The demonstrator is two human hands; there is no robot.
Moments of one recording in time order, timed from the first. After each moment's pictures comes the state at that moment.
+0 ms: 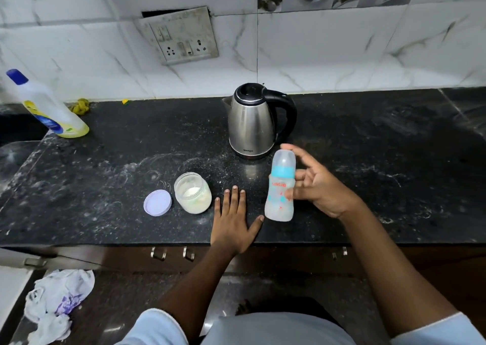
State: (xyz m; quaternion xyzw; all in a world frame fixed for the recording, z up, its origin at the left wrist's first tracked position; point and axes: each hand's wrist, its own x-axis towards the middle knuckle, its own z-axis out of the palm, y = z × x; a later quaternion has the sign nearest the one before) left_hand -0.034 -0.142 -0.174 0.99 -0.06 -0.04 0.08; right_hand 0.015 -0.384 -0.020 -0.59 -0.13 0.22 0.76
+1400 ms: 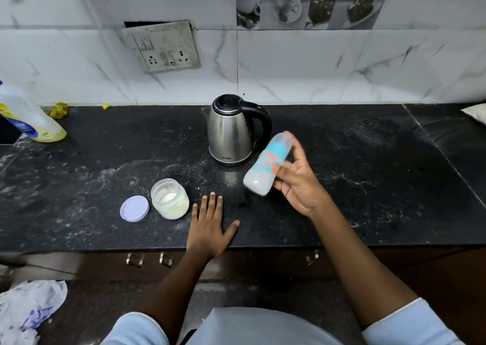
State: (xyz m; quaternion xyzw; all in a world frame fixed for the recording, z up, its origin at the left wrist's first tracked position) left_hand -0.035 -0.148 -0.159 0.99 -0.05 -0.04 0.09; right_hand 0.019 -0.395 0.005 -0.51 -0.05 0.17 0.84
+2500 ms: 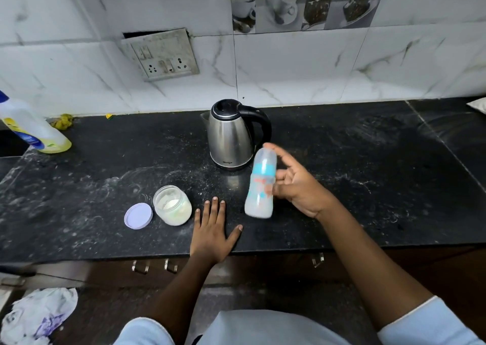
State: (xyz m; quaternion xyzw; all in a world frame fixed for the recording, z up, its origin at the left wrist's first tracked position) left_hand -0.036 -0.147 -0.164 0.99 -0.05 -0.04 0.08; right_hand 0.021 -0.401 0.002 -0.58 -0.13 0.21 0.78
